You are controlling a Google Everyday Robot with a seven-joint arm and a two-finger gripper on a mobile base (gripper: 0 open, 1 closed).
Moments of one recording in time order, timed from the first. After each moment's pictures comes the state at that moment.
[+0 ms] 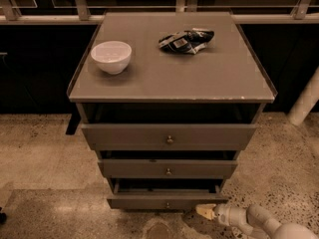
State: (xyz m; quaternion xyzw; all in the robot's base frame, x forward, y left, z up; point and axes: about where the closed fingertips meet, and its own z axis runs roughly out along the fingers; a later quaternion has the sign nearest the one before) arm 0.514 -0.223 0.159 -0.17 0.83 0.43 0.32
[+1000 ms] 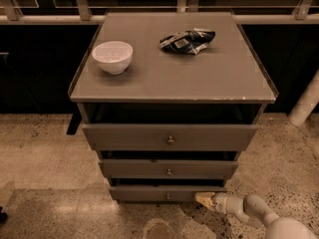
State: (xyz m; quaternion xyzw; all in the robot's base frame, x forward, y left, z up) arm 0.569 -0.227 0.175 -0.19 0.82 0.39 0.36
